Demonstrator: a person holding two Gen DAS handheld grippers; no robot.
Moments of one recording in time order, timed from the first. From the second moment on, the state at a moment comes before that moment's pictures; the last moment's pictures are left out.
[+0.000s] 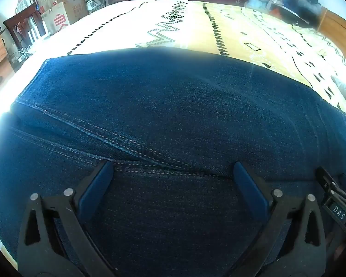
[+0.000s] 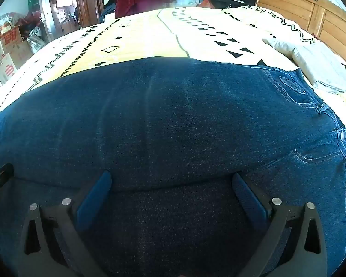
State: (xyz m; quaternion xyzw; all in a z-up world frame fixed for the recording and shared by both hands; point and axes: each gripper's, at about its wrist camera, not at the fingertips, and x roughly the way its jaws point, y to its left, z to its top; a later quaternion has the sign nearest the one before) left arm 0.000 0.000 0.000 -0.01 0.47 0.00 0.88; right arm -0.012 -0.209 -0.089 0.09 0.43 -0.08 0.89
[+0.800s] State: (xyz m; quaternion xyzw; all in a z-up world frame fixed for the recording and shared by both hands) left arm 0.000 0.000 0.000 -0.01 0.47 0.00 0.88; right arm -0.010 -0.210 -0.088 0.09 0.43 -0.08 0.89
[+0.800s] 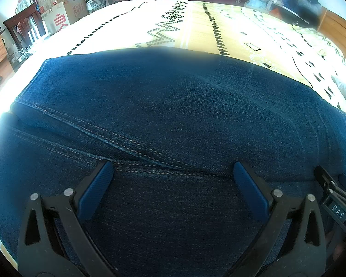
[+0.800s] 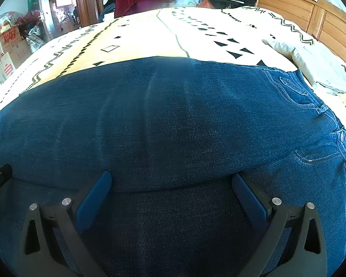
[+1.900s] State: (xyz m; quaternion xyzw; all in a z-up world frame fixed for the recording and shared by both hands) left arm 0.000 0.000 0.000 -0.01 0.47 0.00 0.88; right arm -0.009 -0.211 -0.088 0.09 0.43 -0.08 0.89
